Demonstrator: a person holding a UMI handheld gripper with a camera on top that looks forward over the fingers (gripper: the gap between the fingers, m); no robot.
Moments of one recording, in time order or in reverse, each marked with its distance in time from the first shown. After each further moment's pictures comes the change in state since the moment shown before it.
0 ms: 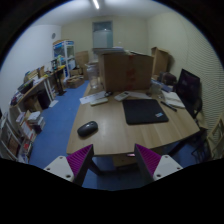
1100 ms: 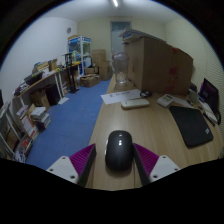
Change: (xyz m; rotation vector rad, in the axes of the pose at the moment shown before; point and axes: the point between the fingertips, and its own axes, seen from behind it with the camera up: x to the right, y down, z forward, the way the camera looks) arm -0.150 -0.020 0.240 0.048 -0.118 -0.112
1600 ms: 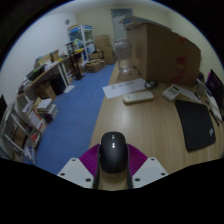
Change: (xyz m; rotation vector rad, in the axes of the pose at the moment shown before) arm 0.000 -0.006 -0.006 -0.200 -0.097 0.036
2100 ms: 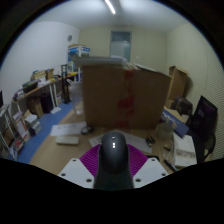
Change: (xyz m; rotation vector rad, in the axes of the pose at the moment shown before) arm 0.291 -0.165 -0.068 0.308 0.095 -0.130
